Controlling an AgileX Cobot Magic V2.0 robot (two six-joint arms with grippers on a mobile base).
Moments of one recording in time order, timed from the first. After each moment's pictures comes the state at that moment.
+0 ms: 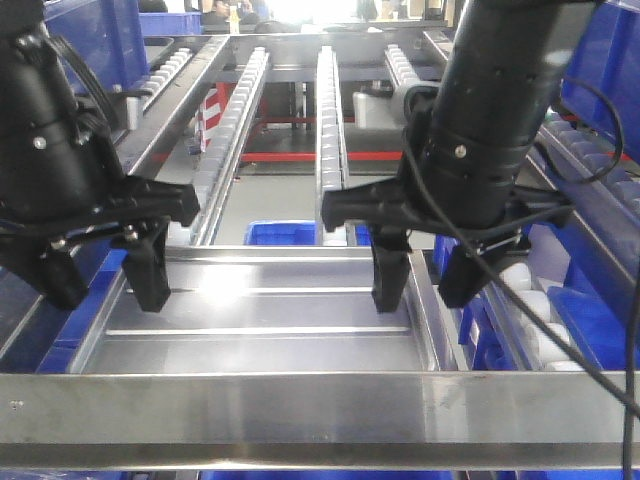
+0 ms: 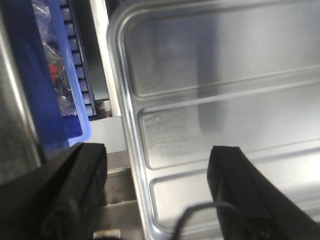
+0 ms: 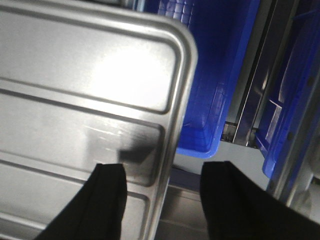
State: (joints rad) left arm -0.50 1.70 -1.05 -0.01 0.67 -0.26; right arm 0.56 1.77 -1.11 -0.01 0.61 0.42
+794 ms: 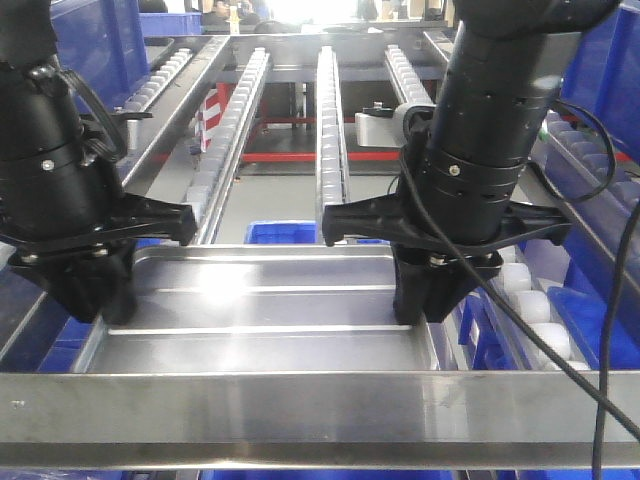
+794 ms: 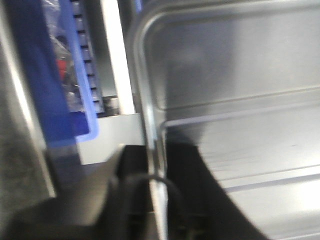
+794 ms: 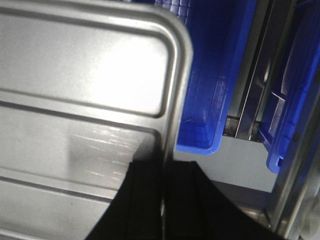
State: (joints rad) left arm -0.50 1.74 -1.05 0.02 0.66 -0.29; right arm 0.56 1.81 -1.11 0.00 0.60 0.44
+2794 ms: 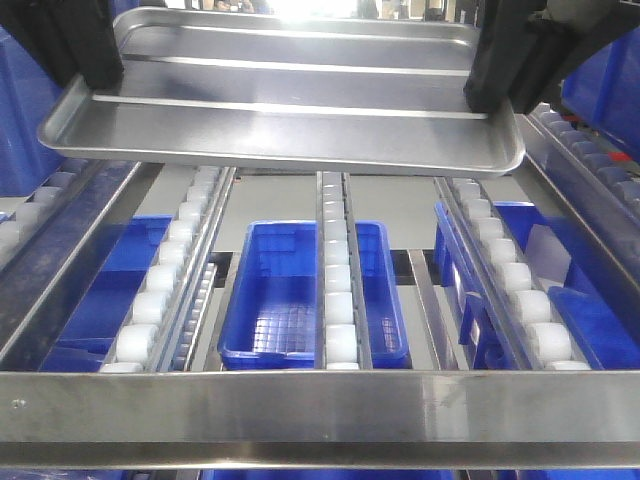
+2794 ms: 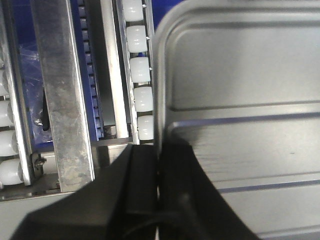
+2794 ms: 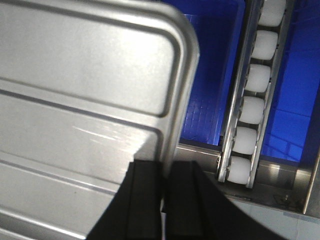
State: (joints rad) left arm -0.66 1.46 -1.38 0.17 1.11 -0.50; right arm 0.55 1.37 -1.20 -0.02 0.93 0.46
